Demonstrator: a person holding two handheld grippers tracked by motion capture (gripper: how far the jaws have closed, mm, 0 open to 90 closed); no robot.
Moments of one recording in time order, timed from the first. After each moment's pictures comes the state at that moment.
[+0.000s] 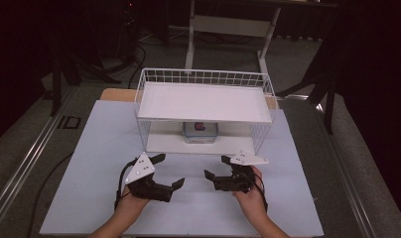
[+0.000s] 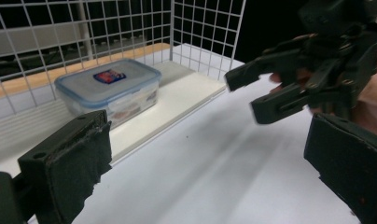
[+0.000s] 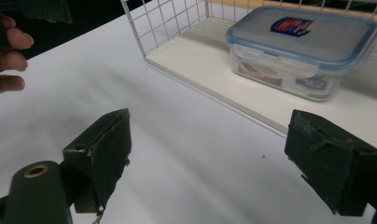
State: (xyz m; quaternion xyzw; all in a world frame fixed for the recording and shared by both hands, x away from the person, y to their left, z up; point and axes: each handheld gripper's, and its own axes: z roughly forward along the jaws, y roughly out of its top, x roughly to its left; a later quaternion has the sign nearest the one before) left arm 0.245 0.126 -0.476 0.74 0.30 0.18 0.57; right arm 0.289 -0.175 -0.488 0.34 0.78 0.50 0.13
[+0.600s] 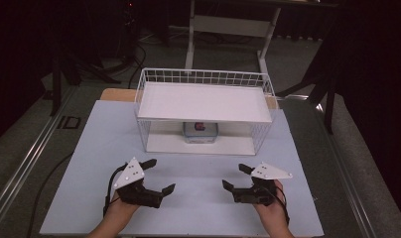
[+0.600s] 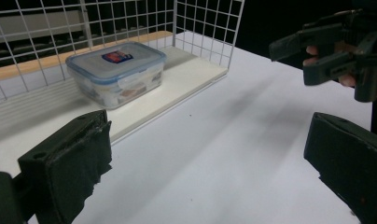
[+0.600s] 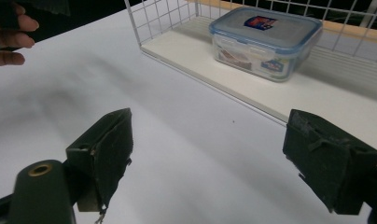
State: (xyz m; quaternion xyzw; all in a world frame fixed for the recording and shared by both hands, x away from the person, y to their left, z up) left arm 0.232 0.149 -0.481 0.75 0.31 0.17 0.56; right arm 0.258 -0.224 -0.481 0.33 0.78 0.50 0.15
